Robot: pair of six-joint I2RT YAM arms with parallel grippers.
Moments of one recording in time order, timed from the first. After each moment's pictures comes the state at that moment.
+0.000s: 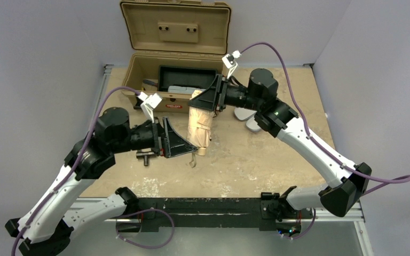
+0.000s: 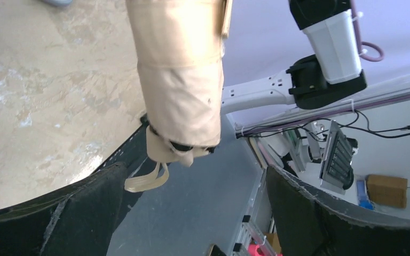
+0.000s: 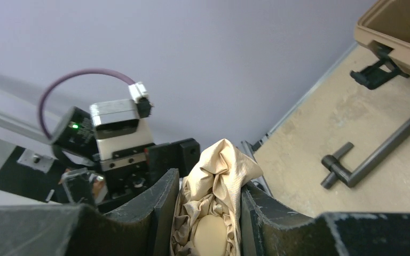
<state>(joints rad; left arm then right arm) -0.72 0.79 1.19 -0.65 0.48 -0.84 0.67 1.33 1.39 -0.04 -0.60 0.91</state>
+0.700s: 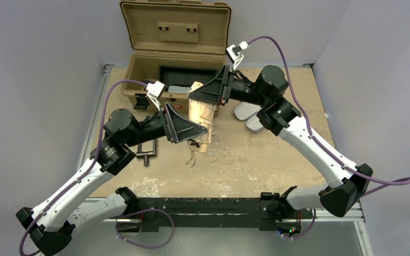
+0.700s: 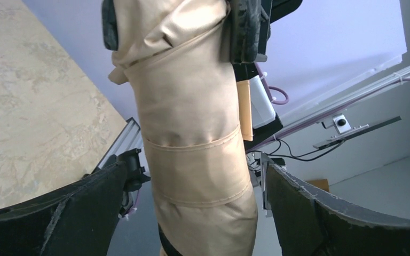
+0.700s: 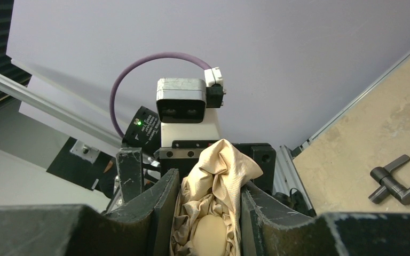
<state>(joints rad) -0.73 0.87 0.98 0.05 0.54 -1.10 0.66 1.33 1.40 0.15 -0.70 1.10</state>
